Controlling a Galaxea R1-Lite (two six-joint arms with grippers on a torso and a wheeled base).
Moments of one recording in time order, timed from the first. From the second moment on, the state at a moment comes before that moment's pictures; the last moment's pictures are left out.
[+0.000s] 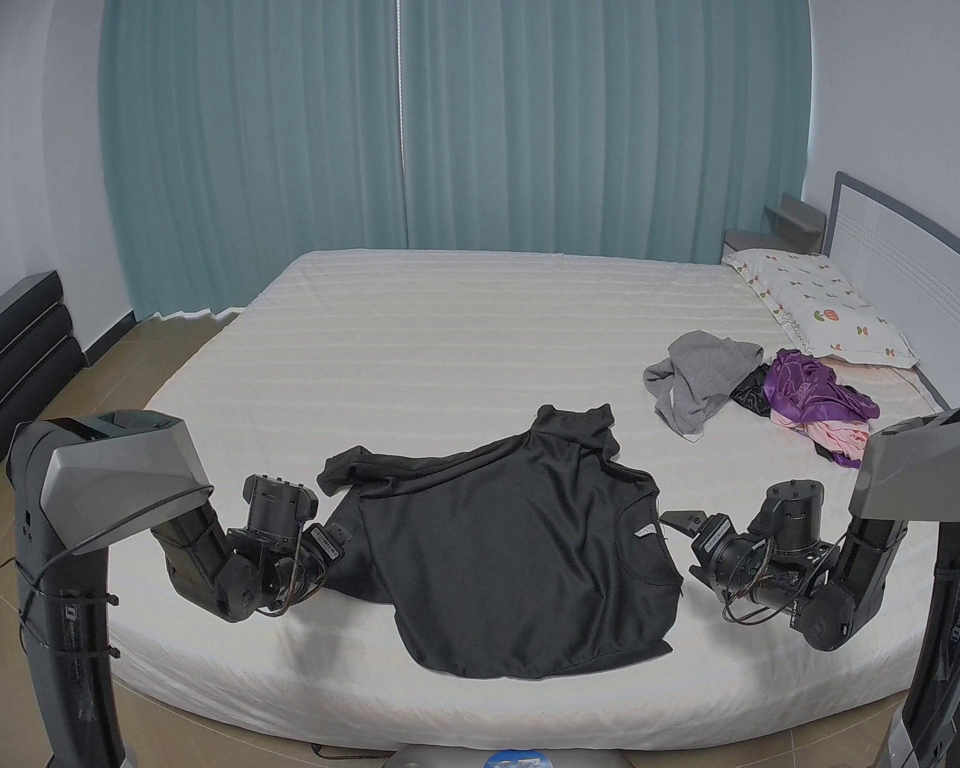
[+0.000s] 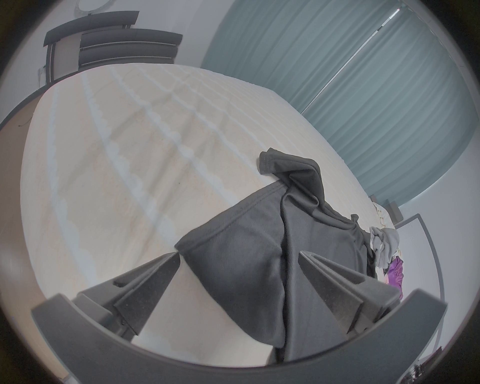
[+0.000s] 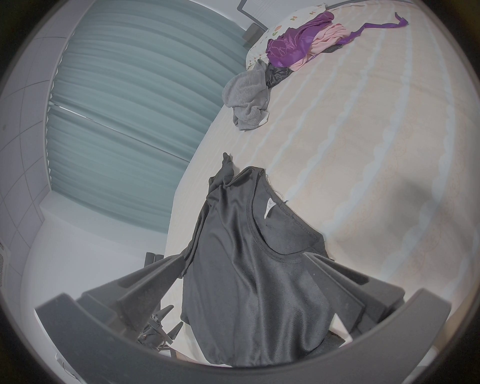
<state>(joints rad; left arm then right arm) -0.26 2.31 -0.77 -0.77 0.18 -0.93 0.28 2.22 -0.42 -1.30 0.08 1.07</state>
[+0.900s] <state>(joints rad) -0.25 2.43 -0.88 -0.77 0.25 -0.84 0.28 2.25 -0.42 -1.30 0.07 1.05</state>
